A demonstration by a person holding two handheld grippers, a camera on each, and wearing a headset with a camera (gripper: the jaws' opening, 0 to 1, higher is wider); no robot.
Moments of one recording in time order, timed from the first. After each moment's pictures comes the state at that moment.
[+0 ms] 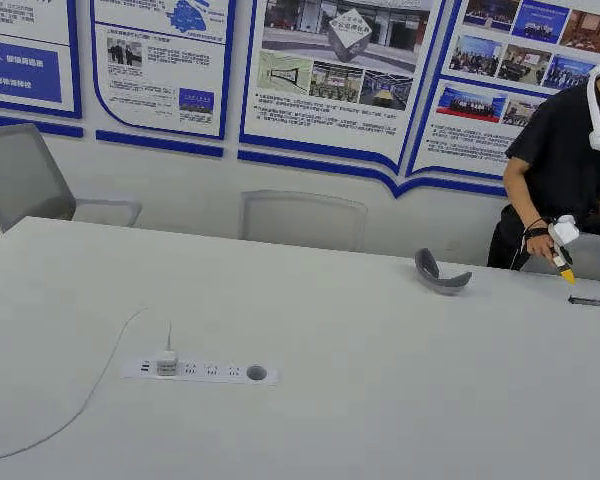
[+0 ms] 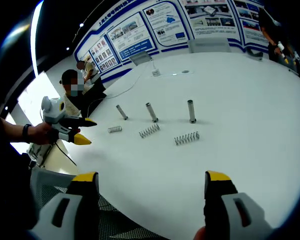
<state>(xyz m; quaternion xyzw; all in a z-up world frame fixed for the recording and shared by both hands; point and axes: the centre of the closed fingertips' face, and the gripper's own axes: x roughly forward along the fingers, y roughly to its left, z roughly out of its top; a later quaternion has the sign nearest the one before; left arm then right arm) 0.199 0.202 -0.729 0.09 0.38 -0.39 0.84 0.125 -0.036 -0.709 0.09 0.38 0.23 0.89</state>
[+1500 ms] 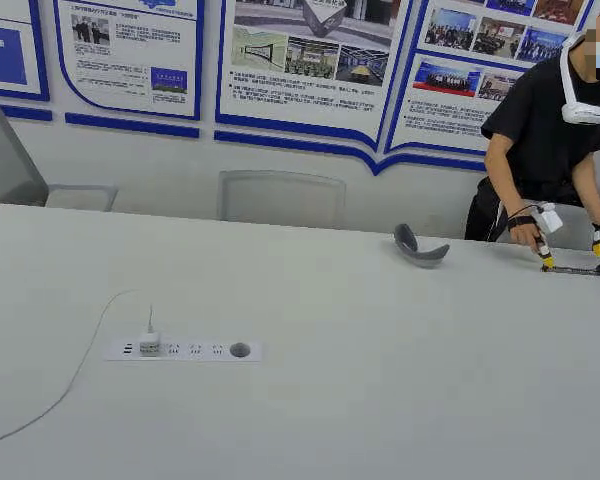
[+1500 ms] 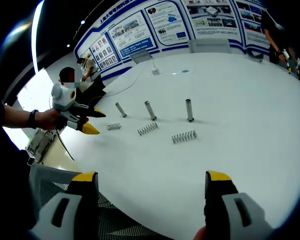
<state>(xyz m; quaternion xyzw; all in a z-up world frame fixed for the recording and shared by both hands) 0.230 0.181 -0.737 0.13 0.38 -0.44 0.80 0.121 -0.042 -0.708 0.08 0.38 0.23 0.89</state>
